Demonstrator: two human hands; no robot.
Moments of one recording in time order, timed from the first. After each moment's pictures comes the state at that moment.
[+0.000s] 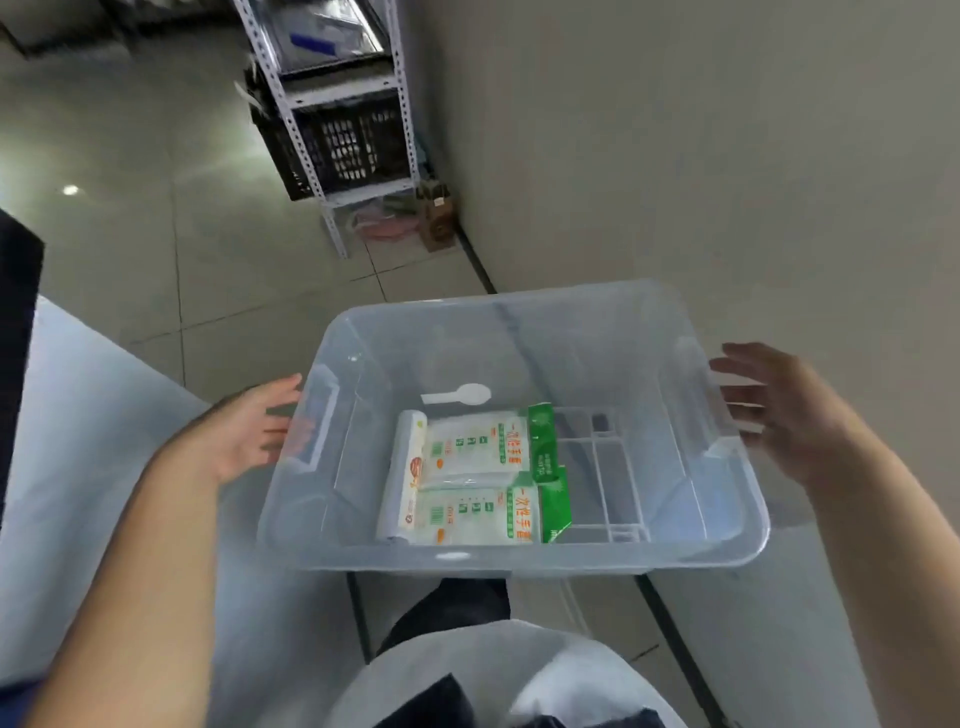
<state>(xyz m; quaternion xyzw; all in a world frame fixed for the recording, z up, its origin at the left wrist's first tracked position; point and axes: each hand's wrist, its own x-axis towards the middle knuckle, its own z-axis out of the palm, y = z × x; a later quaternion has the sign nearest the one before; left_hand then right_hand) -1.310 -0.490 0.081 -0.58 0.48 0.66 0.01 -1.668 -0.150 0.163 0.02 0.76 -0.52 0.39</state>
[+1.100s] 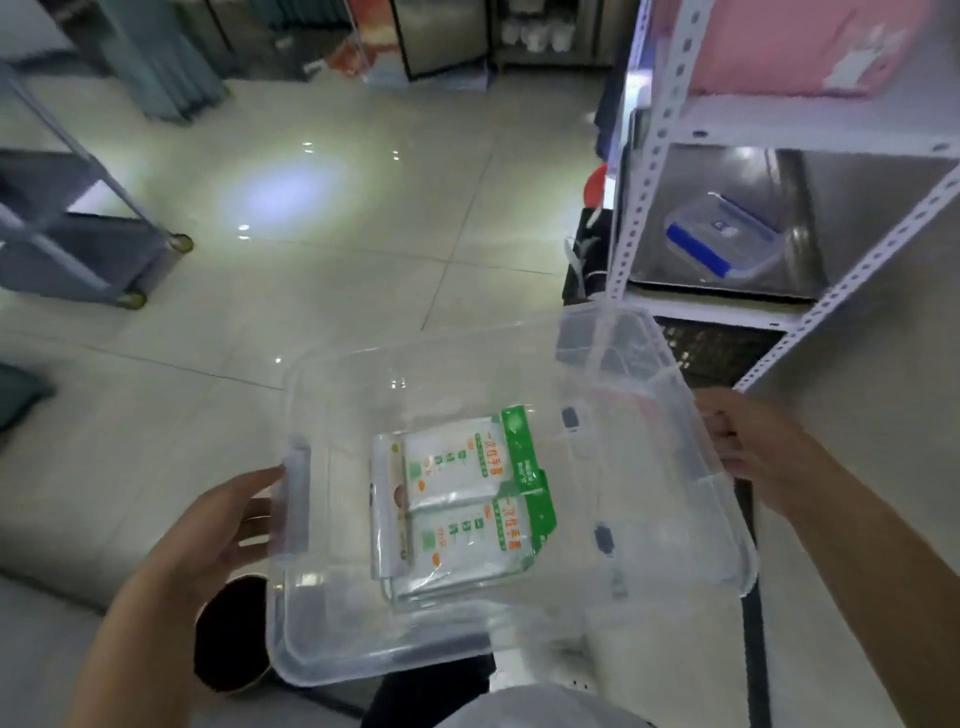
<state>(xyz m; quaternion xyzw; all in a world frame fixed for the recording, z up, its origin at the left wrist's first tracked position) -1.289 -1.089 0.120 -0.75 0.25 0.54 -0.28 -1.778 -1.110 0.131 -0.21 0.72 -0.36 0.55</state>
